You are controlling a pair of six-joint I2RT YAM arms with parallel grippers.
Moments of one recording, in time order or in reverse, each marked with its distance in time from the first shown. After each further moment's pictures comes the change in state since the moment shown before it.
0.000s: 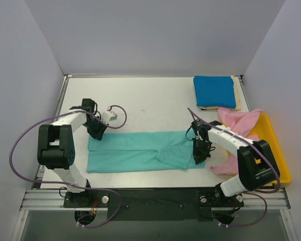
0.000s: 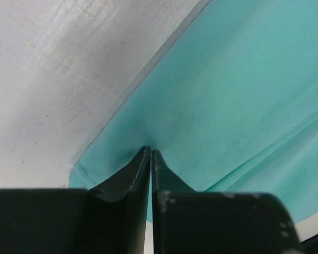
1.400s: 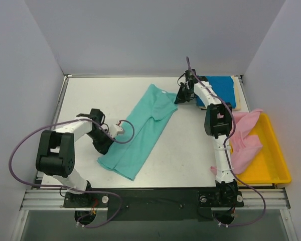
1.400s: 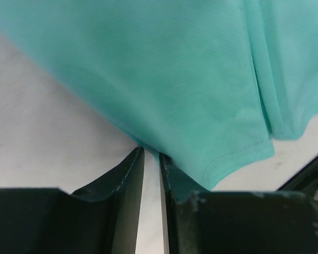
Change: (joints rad) left arm -0.058 -0.074 -0.134 -0.100 0.032 0.069; right arm -0.175 1.049 1.385 0.069 -0.183 0.053
